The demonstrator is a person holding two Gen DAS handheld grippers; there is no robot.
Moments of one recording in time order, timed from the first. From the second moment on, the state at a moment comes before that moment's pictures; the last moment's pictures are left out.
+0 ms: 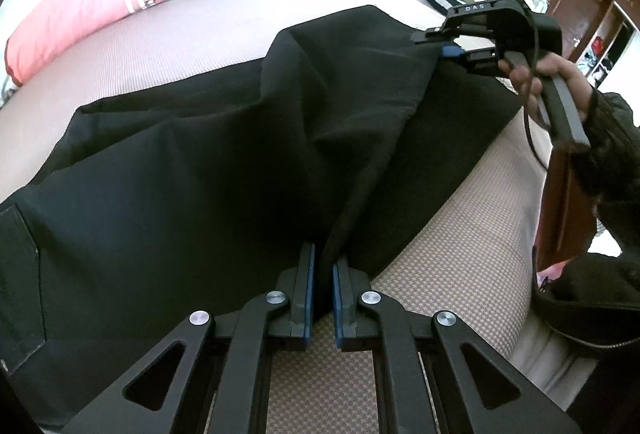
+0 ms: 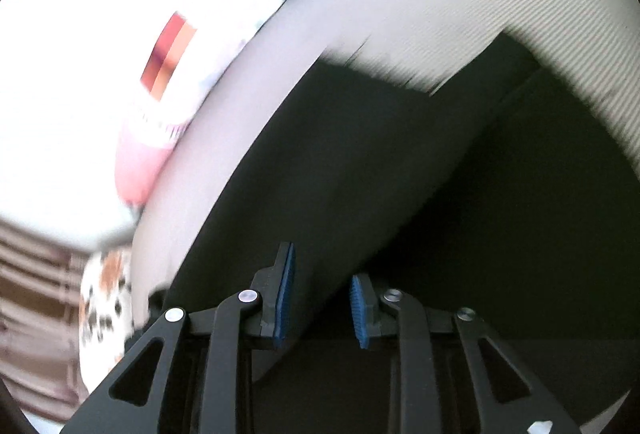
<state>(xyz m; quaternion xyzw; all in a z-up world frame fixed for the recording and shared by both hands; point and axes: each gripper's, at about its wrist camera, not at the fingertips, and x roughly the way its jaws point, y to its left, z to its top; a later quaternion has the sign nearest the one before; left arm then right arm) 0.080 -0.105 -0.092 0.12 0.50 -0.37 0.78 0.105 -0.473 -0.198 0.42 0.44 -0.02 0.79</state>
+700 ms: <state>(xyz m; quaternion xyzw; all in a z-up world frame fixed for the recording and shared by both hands) 0.086 -0.107 -0.096 0.11 0.51 -0.36 0.78 0.107 -0.528 -0.163 0.39 0.40 -0.06 0.83</state>
